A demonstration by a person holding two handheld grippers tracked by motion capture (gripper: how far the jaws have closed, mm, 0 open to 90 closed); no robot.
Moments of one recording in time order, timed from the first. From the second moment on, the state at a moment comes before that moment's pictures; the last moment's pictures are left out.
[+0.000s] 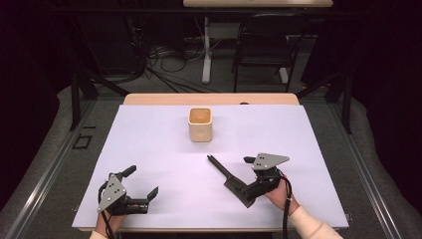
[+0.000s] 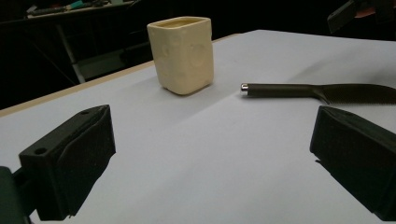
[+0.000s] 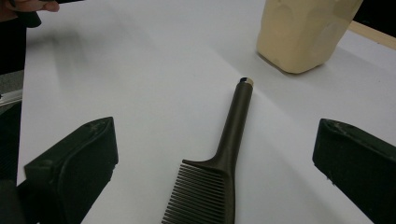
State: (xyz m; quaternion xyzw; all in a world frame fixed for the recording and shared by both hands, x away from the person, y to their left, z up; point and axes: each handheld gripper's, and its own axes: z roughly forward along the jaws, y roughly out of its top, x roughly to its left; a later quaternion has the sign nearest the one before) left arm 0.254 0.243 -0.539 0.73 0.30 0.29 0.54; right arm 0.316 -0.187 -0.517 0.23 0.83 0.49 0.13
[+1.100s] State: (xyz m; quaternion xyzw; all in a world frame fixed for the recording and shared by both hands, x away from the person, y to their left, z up) left arm 0.256 0.242 -0.539 0.73 0.30 0.29 0.55; right arm 0.362 -0.138 -0.516 0.21 0.86 0.46 0.10
